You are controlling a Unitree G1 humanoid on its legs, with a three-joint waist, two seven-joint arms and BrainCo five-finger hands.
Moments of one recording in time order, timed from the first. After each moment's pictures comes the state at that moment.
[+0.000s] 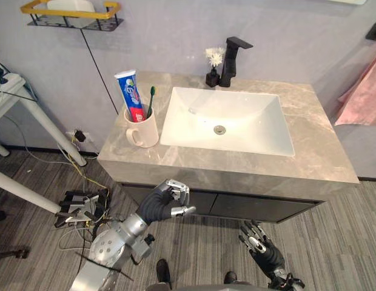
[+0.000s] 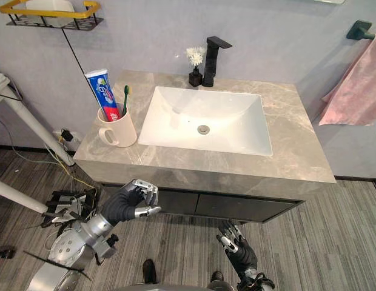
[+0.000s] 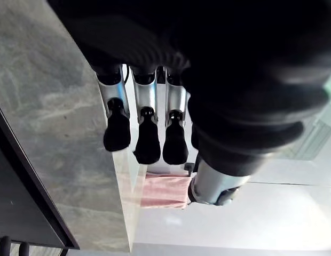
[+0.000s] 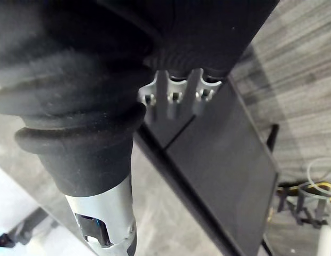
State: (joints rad) left arm 0.22 0.41 -0.19 -0.45 -0.30 -0.02 -0.38; right arm 0.50 -0.07 -0.03 0.09 0.71 0.08 0.39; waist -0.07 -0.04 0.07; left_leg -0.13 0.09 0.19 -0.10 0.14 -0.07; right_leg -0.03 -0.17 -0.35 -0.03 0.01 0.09
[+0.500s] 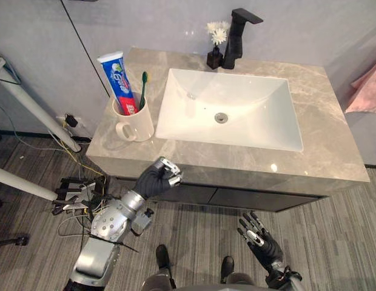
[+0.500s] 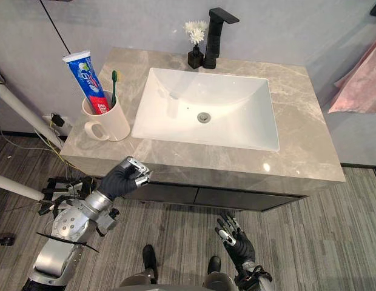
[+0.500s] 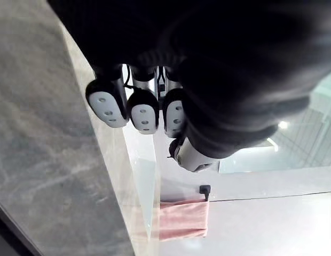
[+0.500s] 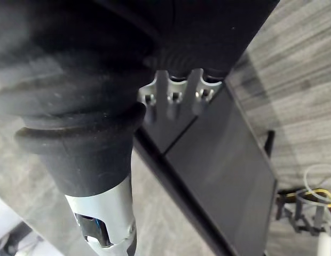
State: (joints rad) left arm 0.09 0.40 -0.07 -0.42 -0.18 -0.02 -0.32; right arm 0.50 -0.04 -0.03 0.05 0.68 0.08 0.37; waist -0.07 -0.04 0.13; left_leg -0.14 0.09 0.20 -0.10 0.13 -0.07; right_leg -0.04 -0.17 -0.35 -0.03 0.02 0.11
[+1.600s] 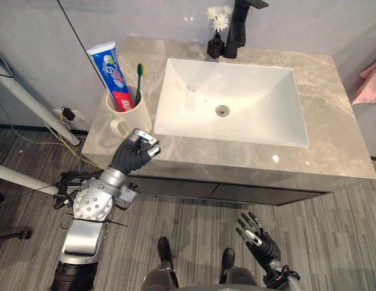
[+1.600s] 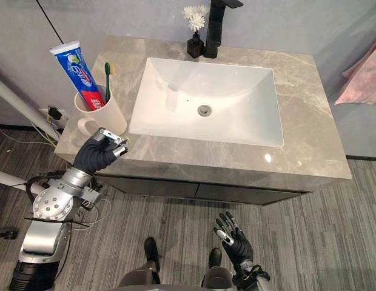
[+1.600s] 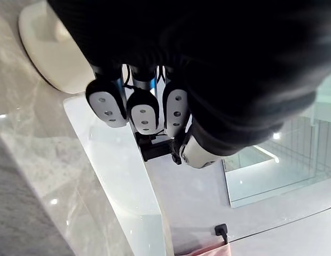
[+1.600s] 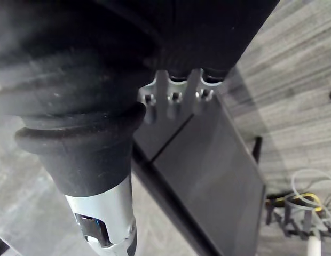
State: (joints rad) left arm -0.03 0.41 0.05 -0.34 -0.09 -0.02 -0.26; right arm 0.50 -0.02 -0.03 0.05 0.66 0.08 0.37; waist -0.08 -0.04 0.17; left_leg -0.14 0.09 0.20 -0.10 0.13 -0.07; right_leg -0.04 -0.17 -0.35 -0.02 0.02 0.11
